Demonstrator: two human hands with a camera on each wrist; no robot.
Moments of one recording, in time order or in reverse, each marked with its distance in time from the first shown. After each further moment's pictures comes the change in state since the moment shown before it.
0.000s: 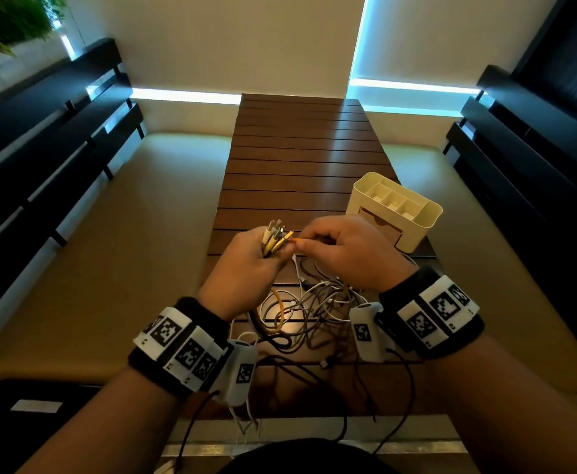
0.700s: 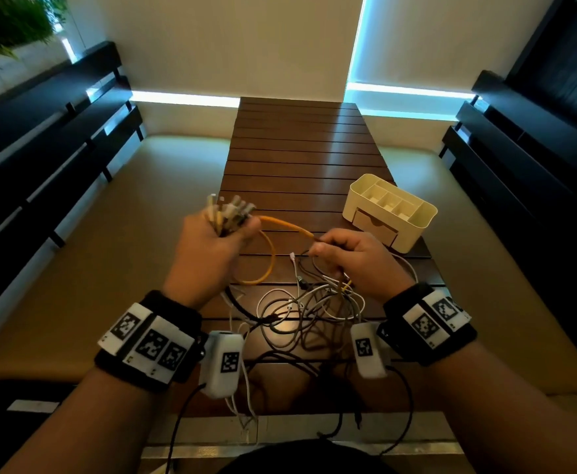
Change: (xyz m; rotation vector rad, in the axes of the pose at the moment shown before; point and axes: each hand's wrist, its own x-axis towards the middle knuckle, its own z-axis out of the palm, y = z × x) left_hand -0.010 0.002 -0.030 -0.205 0.266 0.036; right_hand -0.027 0.021 0.009 0.426 0.005 0.234
